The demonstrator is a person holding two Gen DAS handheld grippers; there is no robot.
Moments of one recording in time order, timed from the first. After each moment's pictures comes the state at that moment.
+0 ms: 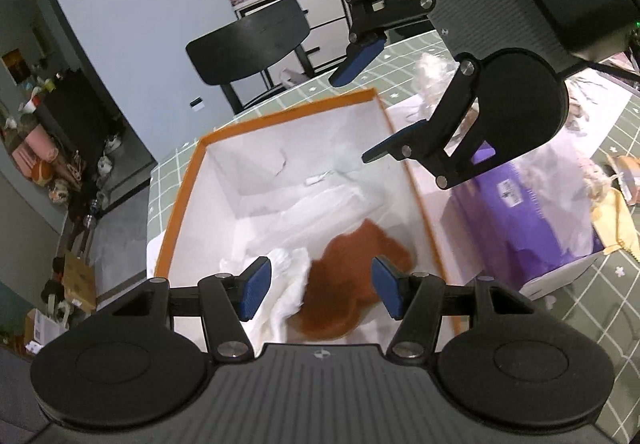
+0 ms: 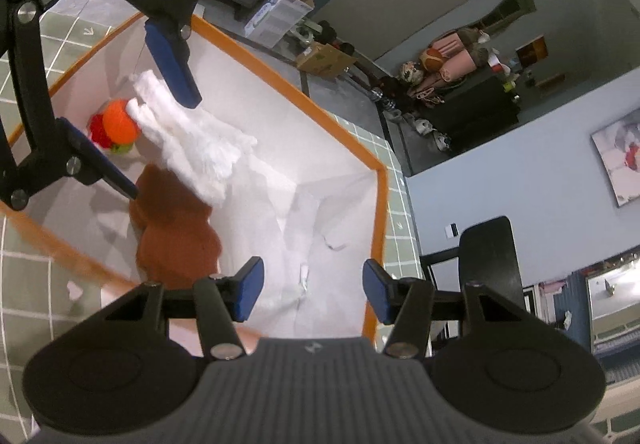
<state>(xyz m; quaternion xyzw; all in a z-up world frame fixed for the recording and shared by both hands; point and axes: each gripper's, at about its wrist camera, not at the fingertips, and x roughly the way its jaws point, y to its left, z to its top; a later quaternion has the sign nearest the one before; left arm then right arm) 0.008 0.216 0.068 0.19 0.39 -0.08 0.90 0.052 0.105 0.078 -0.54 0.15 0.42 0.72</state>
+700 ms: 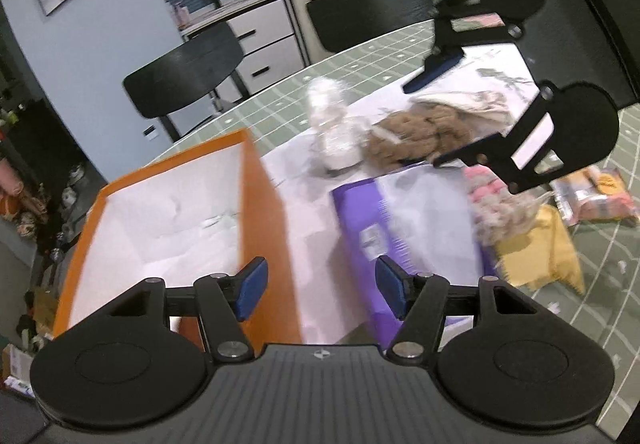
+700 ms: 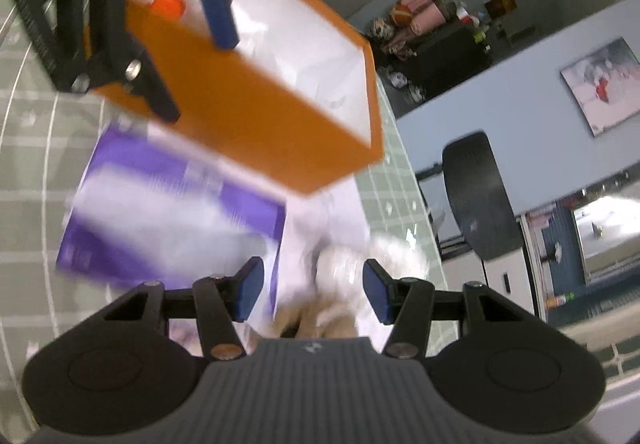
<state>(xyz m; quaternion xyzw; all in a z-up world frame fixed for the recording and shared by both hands) 0.000 0.125 0.048 0.20 0.37 -0.14 0.90 0.010 -0.046 0.038 -0.52 0.19 0.36 0.75</state>
